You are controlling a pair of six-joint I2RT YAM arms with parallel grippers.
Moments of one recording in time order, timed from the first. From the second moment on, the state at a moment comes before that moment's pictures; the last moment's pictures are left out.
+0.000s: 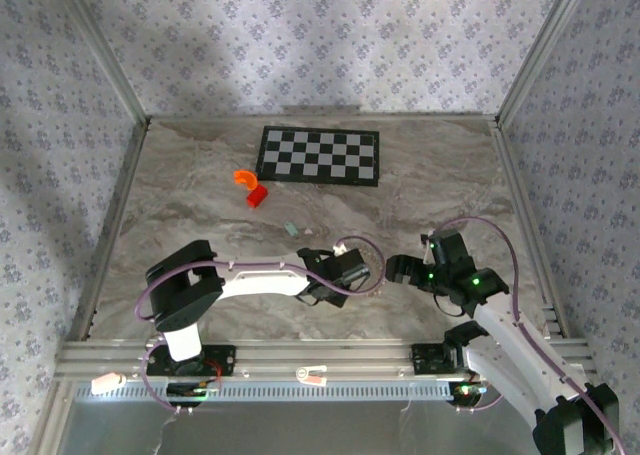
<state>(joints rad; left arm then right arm) -1.23 1.77 1.10 -0.58 -0.20 -0.66 0.38 0.72 0.46 -0.69 -0.19 0.56</state>
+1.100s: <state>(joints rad) -1.24 1.80 1.12 -0.59 -0.24 -0.66 0.37 0.69 0.46 -0.69 -0.19 0.56</state>
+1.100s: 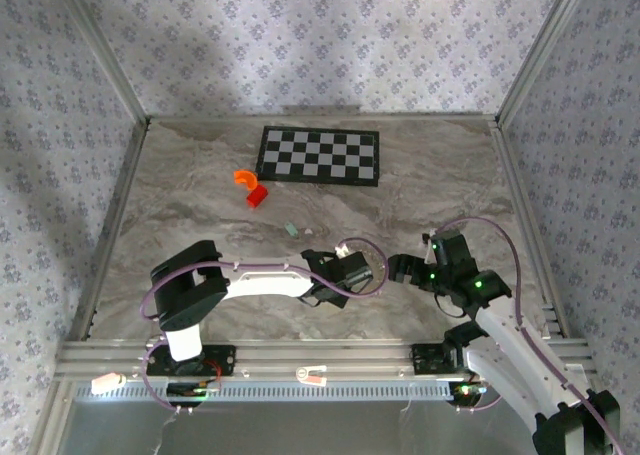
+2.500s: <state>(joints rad) -1.12 1.64 0.96 -0.46 -0.09 -0.71 0.36 0.68 0.46 -0.69 -0.20 0.56</state>
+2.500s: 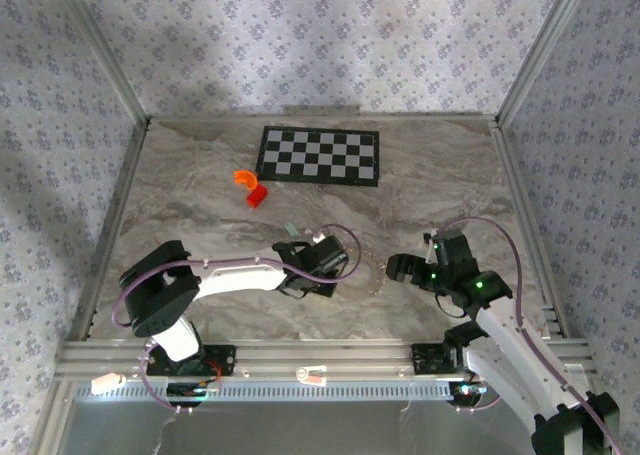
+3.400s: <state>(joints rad) -1.11 1.65 0.92 -0.37 -0.06 -0.75 0.35 0.68 0.45 -0.69 -0.20 0.56</state>
